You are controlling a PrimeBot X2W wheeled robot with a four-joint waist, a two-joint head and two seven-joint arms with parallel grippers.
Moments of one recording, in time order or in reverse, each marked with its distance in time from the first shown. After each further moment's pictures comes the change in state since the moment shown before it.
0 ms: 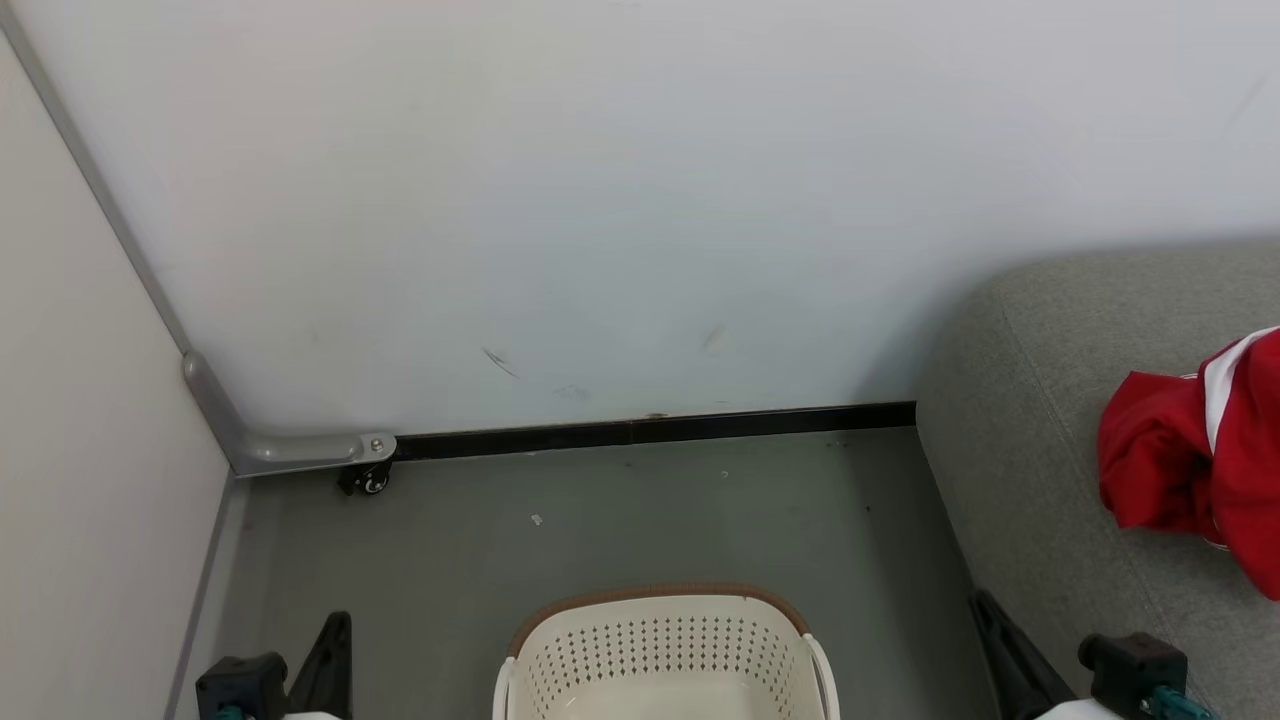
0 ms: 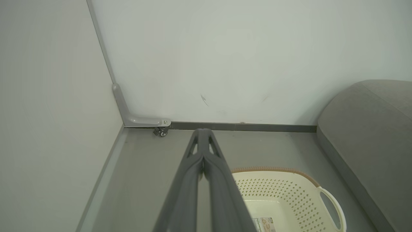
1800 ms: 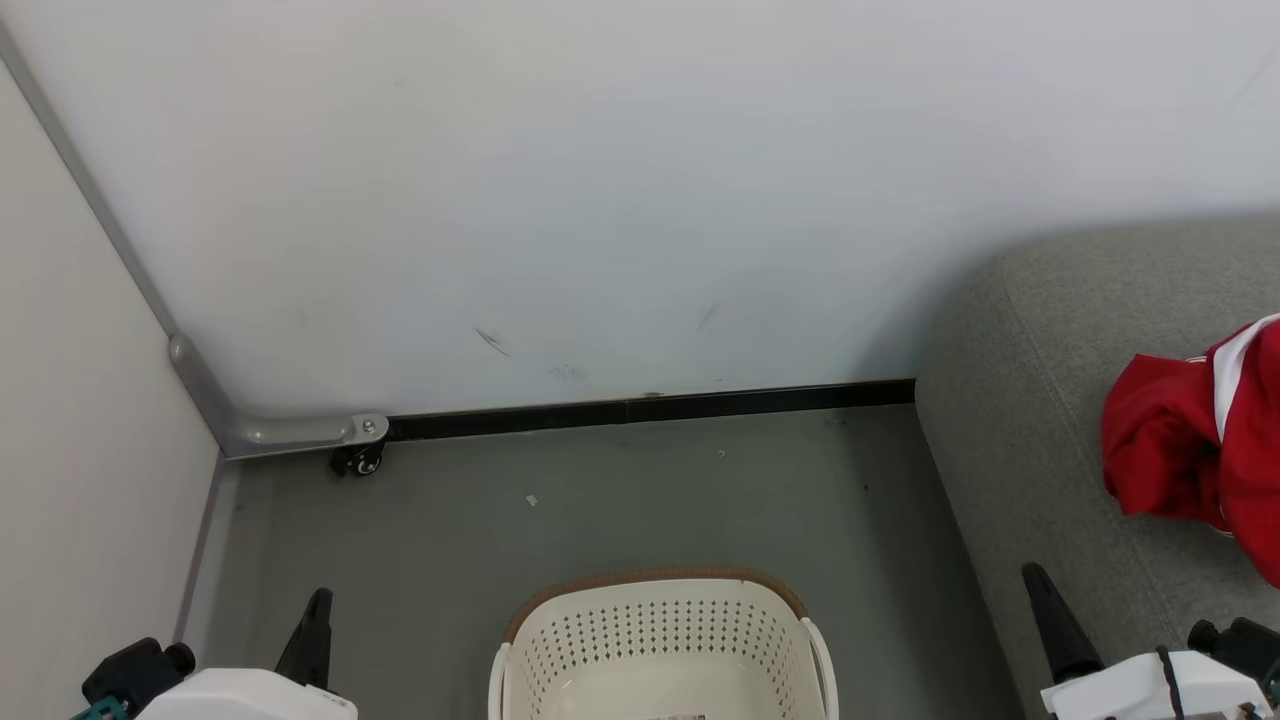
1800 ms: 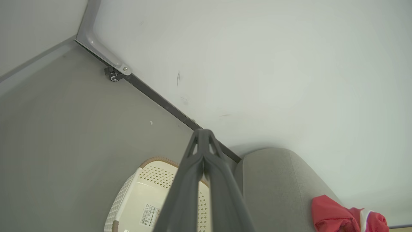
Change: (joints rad) left arm 0.022 -0.134 0.266 0.000 -0.493 -0.208 0.157; right arm -0.039 0.002 -0.083 0.026 0.771 -0.001 0.195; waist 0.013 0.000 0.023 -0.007
